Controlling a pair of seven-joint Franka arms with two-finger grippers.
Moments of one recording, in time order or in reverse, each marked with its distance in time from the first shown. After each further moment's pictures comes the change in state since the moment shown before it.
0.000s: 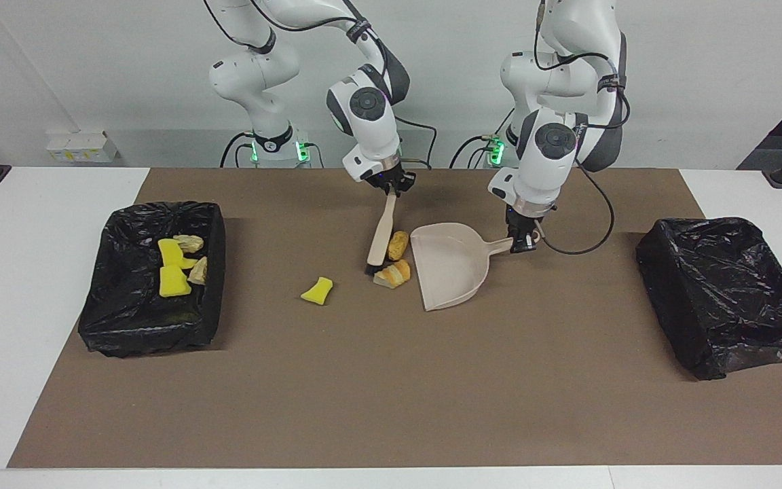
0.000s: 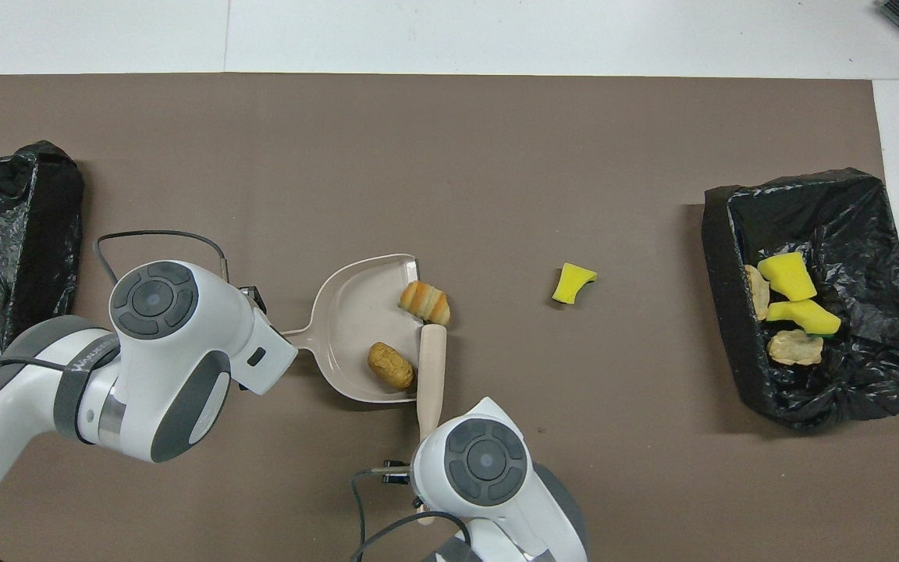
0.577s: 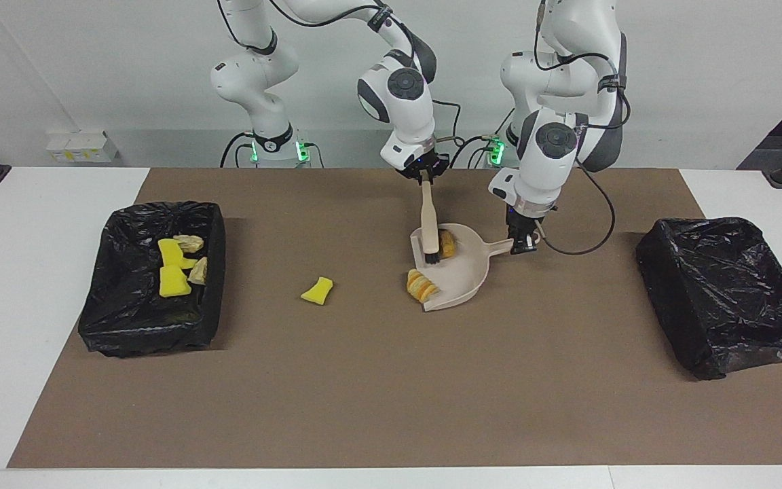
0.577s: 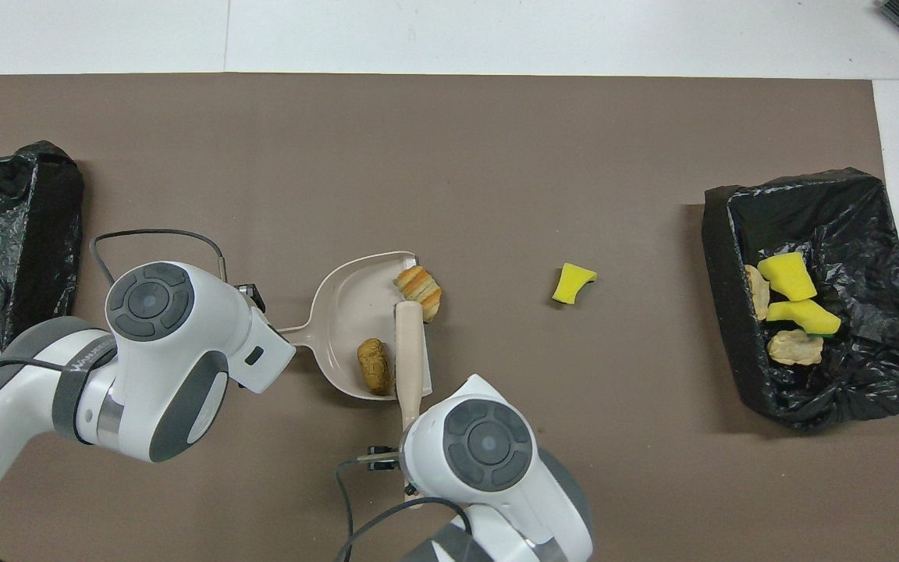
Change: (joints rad) left arm 0.001 0.000 0.006 -0.006 0.000 0.023 0.005; right arm -0.057 -0.007 -0.010 0.094 0.000 -0.071 -0.092
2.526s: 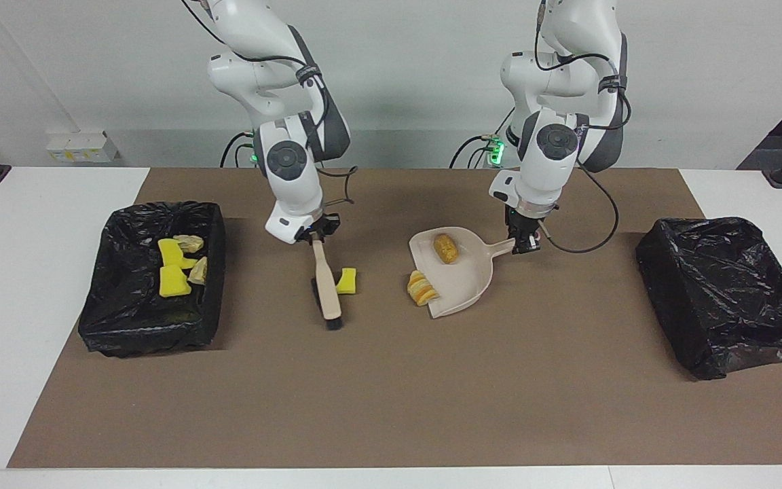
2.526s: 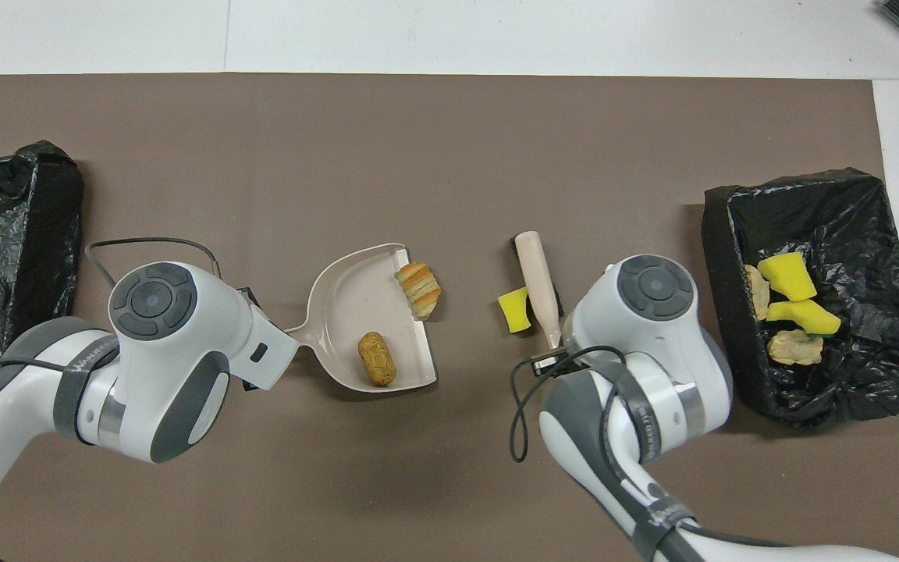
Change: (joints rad) left arm -0.004 -0.001 -0.001 -0.001 0.000 -0.022 -0.118; right arm -0.350 0.105 0.007 -0.013 -0.217 -0.053 -0.462
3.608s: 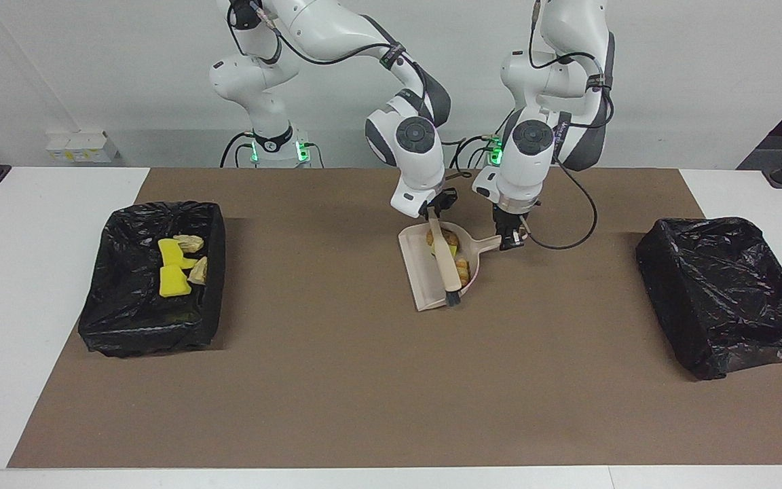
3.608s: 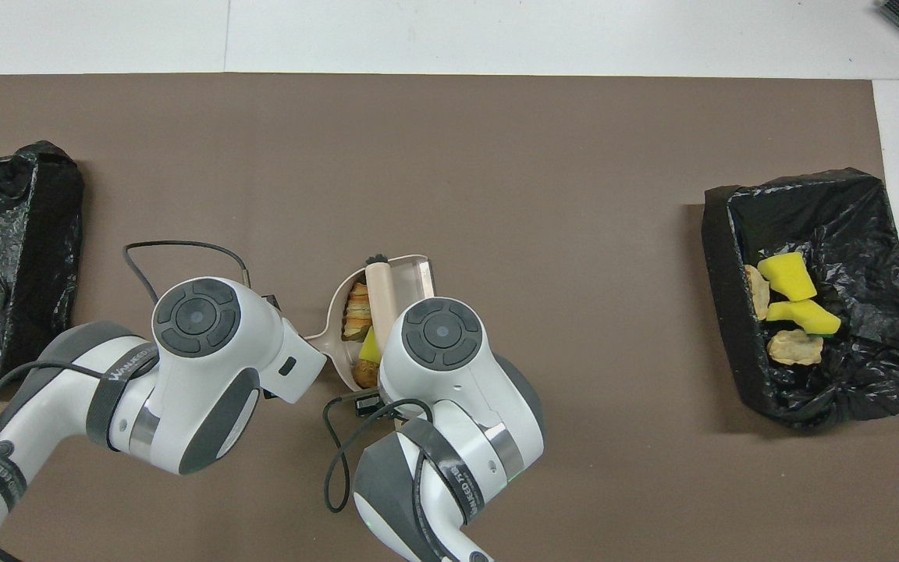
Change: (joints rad) left arm -0.063 0.004 0.000 -0.006 0.032 0.016 -0.017; right arm 0.320 0.158 -0.005 0.287 0.160 -0.043 0.315
